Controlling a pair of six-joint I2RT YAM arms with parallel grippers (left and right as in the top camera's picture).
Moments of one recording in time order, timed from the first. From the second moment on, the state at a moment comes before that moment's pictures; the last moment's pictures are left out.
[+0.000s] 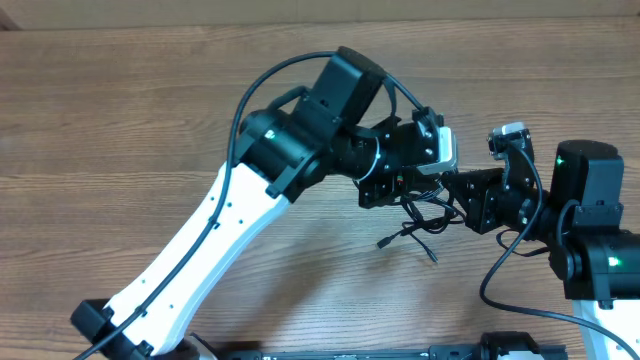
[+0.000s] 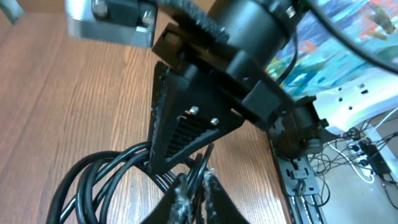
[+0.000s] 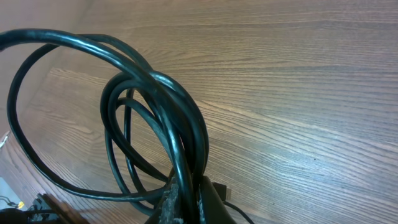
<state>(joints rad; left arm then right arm) -0.71 1.66 1.84 -1.00 0.77 0.58 0.01 0.96 1.10 -0.94 -0.60 0.01</state>
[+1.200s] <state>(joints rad) -0.71 1.68 1.84 -1.00 0.47 0.39 0.01 0.95 1.10 -0.89 -0.63 0.01</state>
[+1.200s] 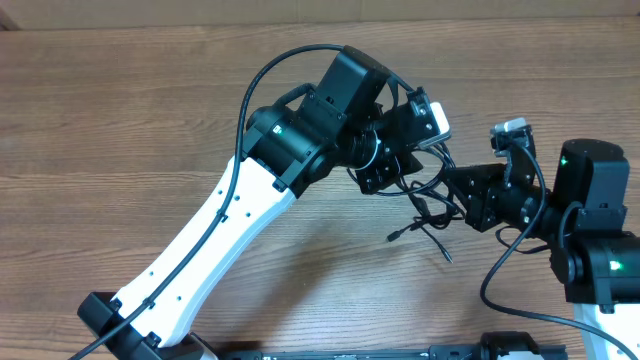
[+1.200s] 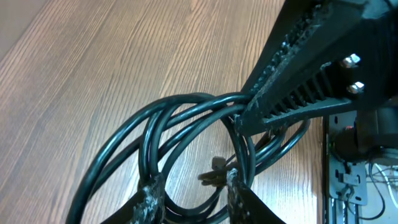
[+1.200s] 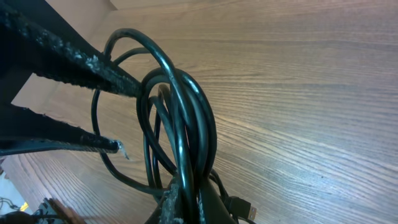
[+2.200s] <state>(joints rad) -0.69 1.68 1.84 -0.98 0.43 0.28 0.01 0.95 1.10 -0.84 -0.70 0.01</state>
